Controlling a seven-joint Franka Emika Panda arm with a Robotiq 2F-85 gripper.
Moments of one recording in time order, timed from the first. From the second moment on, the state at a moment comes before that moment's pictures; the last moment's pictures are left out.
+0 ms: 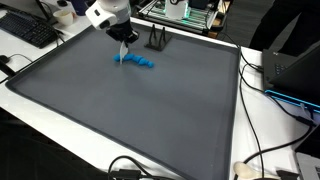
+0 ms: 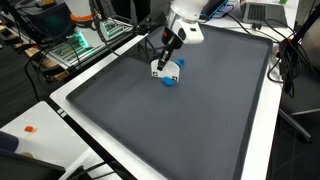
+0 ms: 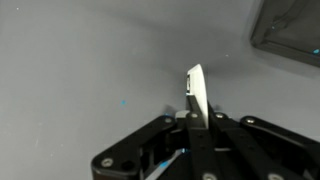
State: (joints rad) arm 0.01 0.38 -0.01 -2.05 -0.27 2.14 -0.15
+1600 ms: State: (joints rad) arm -0.03 0.10 -0.02 -2.17 0.08 2.01 0.09
